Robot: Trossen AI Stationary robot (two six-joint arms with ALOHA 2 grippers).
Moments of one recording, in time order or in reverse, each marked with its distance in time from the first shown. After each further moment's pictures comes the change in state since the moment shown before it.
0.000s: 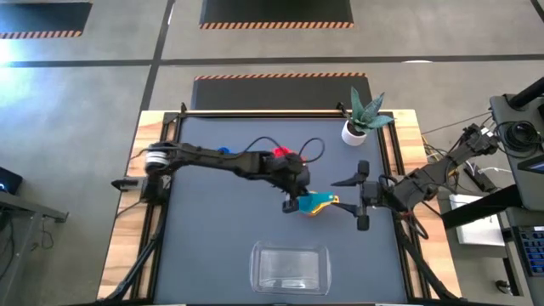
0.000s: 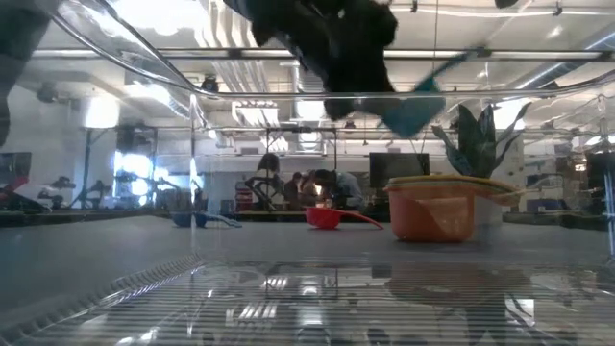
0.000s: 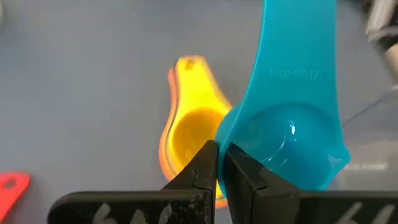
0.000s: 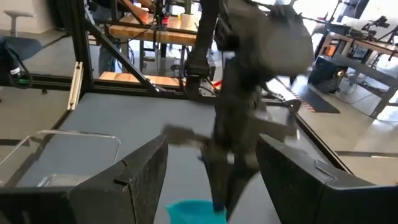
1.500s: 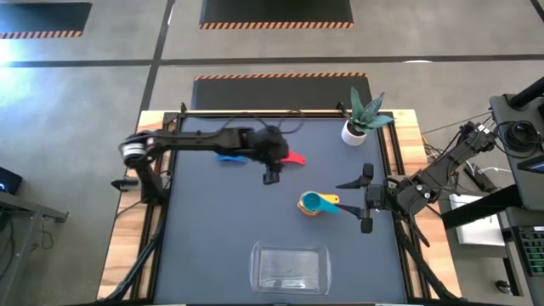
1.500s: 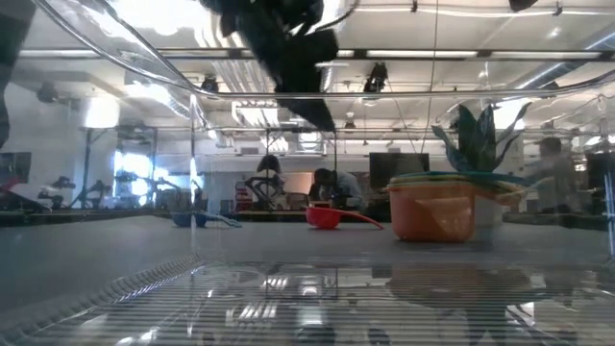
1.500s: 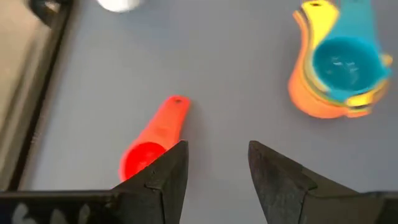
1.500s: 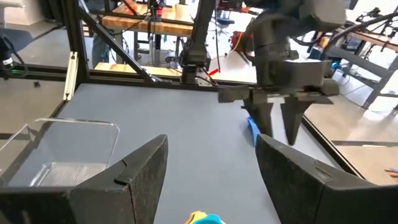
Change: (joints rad) left arm 0.164 -0.234 -0.175 -0.137 -0.185 0.216; right arm 0.074 -0.015 -0.008 -0.078 0.095 0.065
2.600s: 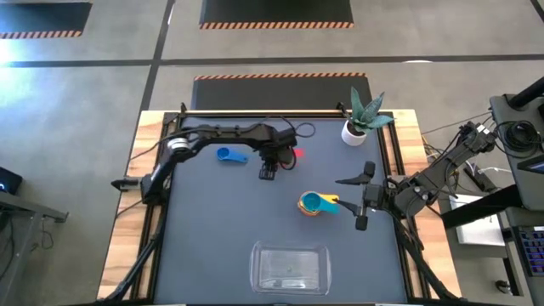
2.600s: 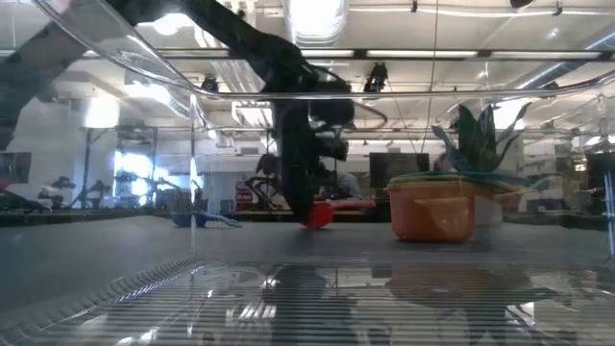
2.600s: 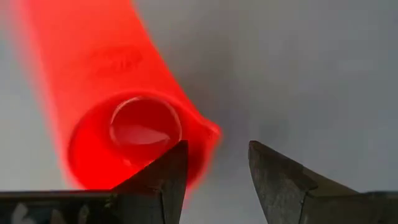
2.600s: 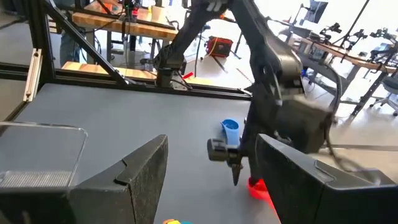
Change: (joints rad) left arm 0.121 0.442 0.308 -0.397 -0.004 0.327; right arm 0.000 0.034 -0.002 0.050 0.111 -0.066
